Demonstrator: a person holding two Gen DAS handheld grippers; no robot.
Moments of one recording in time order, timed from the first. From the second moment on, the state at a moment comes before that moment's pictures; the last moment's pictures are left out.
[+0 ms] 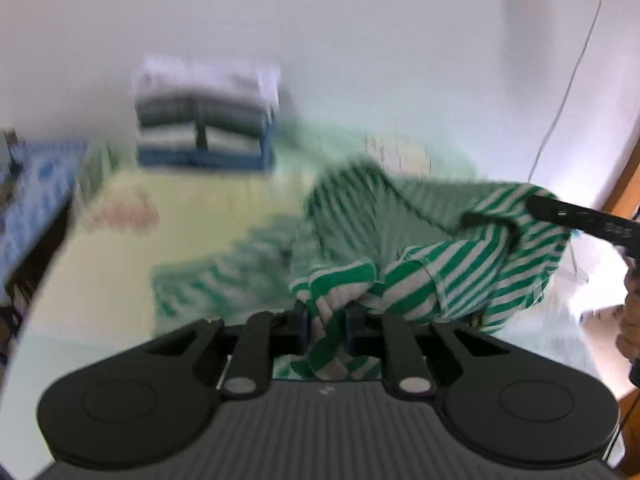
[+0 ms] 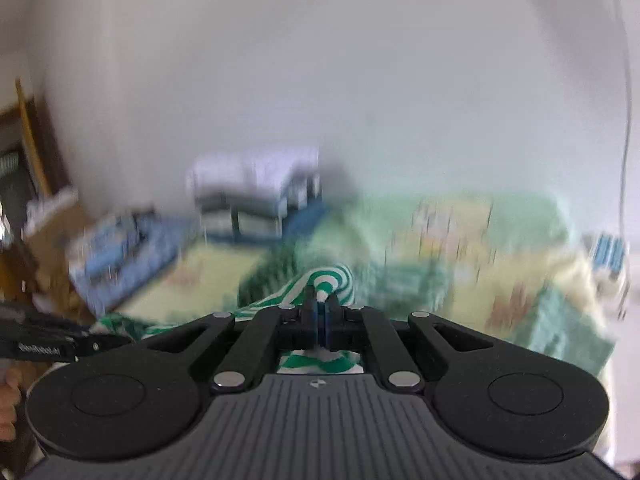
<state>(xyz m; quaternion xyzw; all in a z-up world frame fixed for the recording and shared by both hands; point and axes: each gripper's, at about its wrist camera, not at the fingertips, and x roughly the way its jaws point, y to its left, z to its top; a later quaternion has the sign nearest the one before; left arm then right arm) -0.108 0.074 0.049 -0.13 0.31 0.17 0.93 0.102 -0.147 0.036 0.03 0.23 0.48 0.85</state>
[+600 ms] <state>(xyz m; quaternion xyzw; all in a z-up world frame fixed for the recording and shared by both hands) -0.172 0.146 0.216 -0.05 0.16 0.09 0.98 0.008 -0.129 0.204 0.08 0.04 0.41 0.91</state>
